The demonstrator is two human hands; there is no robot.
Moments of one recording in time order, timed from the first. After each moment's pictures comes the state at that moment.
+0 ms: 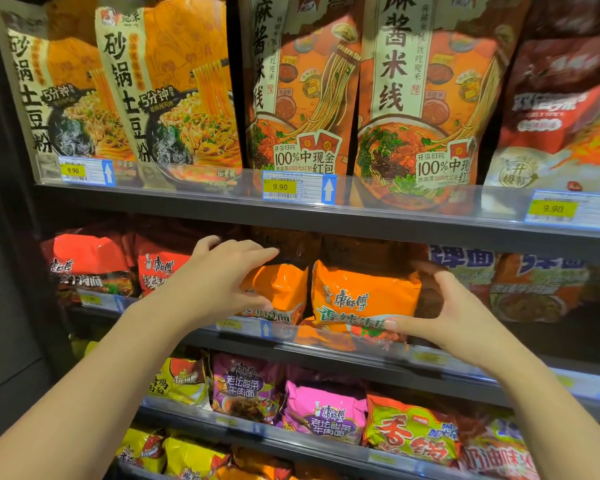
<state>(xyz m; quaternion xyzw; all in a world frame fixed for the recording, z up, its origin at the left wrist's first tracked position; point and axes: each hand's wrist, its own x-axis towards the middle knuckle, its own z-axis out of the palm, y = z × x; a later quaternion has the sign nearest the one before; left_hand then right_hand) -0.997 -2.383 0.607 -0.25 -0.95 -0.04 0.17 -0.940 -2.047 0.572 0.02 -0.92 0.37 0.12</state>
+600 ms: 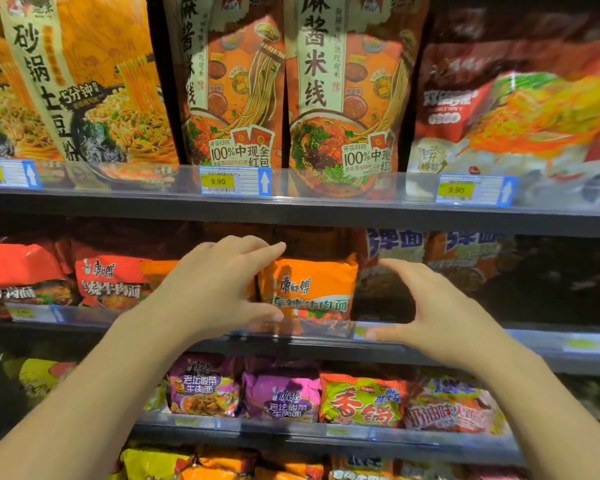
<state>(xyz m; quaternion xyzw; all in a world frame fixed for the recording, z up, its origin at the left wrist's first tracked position) -0.949 -2.319 0.616 -0.33 -0.92 -0.01 0.22 -0.879 -2.024 0.583 0.02 -0.98 0.13 0.15</state>
